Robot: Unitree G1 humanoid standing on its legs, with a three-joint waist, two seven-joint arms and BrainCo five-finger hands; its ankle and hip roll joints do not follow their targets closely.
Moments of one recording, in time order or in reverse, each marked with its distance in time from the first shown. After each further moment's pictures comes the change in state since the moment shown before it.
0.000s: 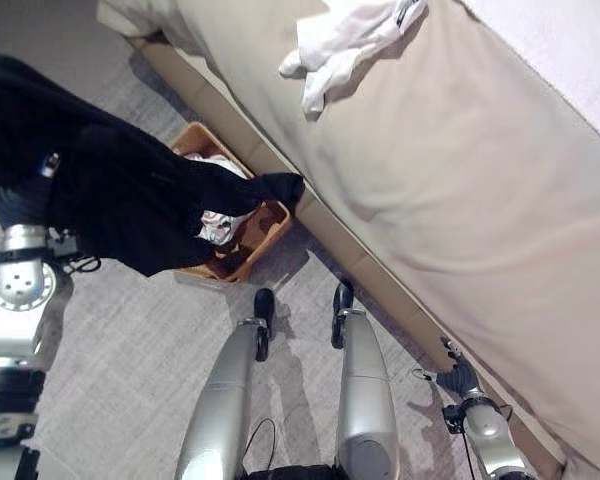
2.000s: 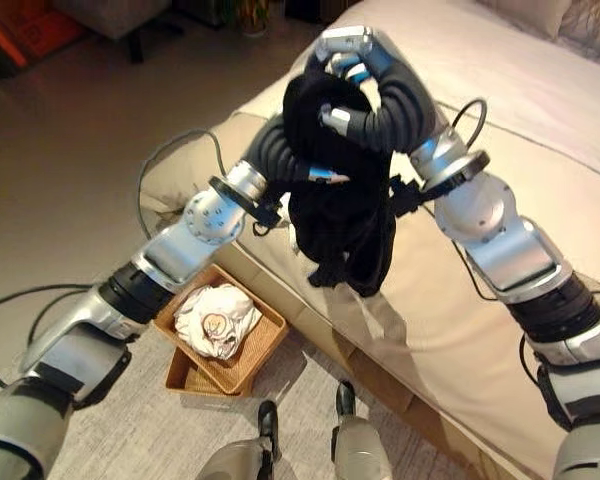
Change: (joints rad) left arm -0.510 -0.292 -0.658 0.084 0.180 0.109 -0.225; right arm -0.775 -0.361 0.262 -0.967 0.209 -0.007 0.074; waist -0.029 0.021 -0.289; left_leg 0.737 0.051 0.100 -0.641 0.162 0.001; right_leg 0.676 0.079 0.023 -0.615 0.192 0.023
